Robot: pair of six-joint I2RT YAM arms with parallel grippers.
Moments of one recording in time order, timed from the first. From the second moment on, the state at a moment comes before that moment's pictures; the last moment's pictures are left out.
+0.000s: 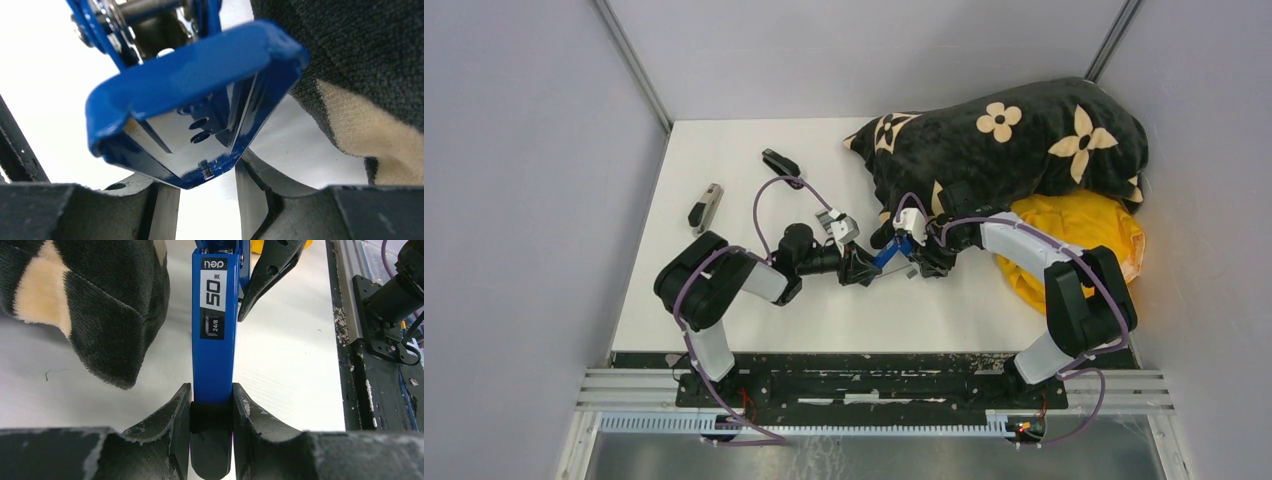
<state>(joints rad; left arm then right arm) -0.60 1.80 0.55 1.07 0.75 -0.11 0.38 1.58 0.99 -0.61 -0.49 -0.78</state>
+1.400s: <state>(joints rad) -0.76 1.68 0.53 1.10 0.55 -0.31 0.42 1.50 1.13 -0.88 -0.57 -0.79</state>
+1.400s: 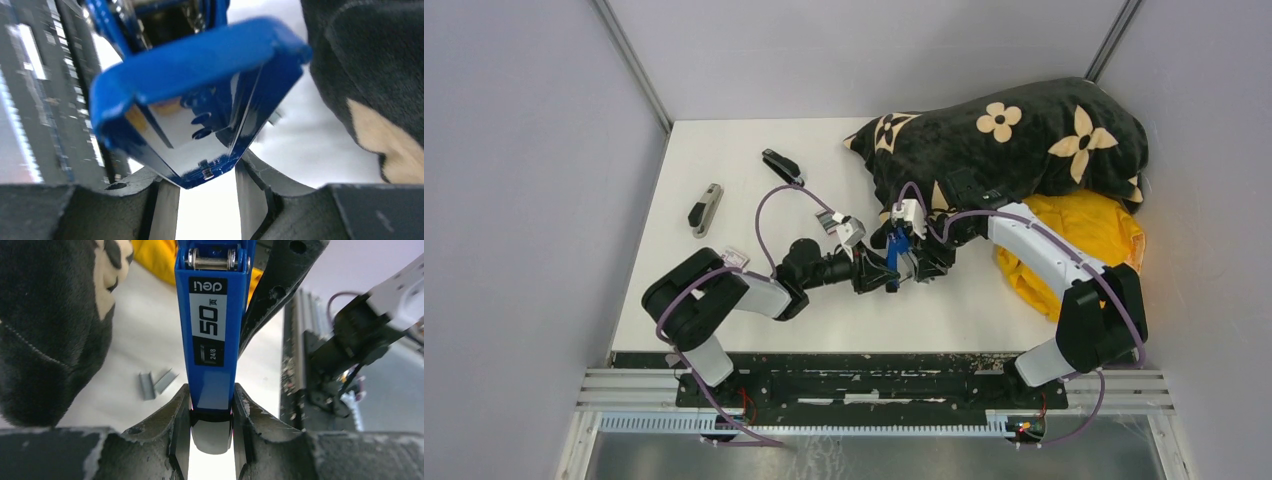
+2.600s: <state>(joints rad) -0.54 1.22 0.32 0.86 0.19 -0.77 0.37 1.35 1.20 -0.97 -0.99 -0.55</state>
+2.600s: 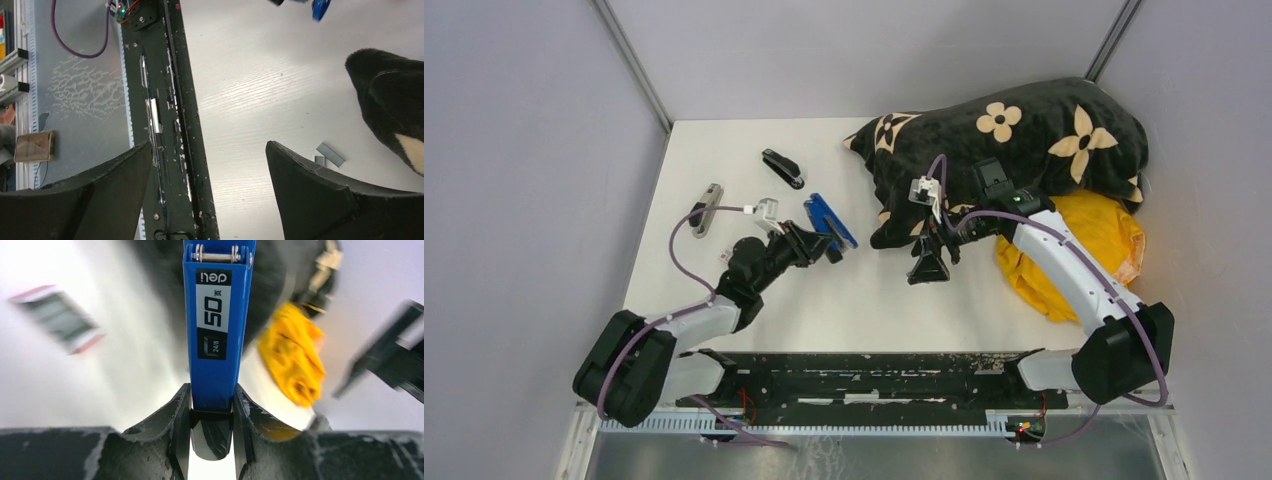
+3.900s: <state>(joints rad) -0.05 2.12 1.70 -0.60 -0.18 -0.82 0.37 1.27 1.11 -0.71 -0.97 -0.29</state>
